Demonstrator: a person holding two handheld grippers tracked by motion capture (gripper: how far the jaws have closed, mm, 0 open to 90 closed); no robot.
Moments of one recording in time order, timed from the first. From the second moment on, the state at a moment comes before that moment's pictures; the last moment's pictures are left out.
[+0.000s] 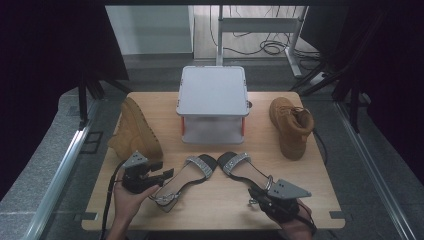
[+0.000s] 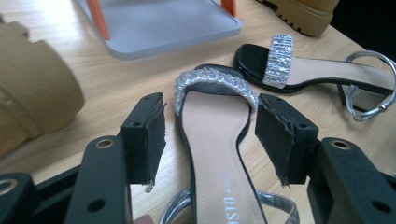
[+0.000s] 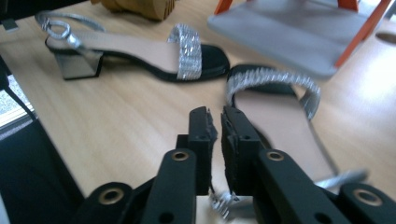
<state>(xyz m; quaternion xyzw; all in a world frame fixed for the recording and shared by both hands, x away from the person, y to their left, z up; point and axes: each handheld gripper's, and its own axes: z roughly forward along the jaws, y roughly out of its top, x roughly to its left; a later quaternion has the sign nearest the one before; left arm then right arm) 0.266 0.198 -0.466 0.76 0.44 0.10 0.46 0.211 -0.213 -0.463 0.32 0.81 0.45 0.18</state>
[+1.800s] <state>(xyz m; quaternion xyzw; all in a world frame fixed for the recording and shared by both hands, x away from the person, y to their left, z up) 0.301 0.131 -0.503 0.88 0.43 0.03 0.20 0.318 -0.210 -0.489 0.36 0.90 0.24 0.08</state>
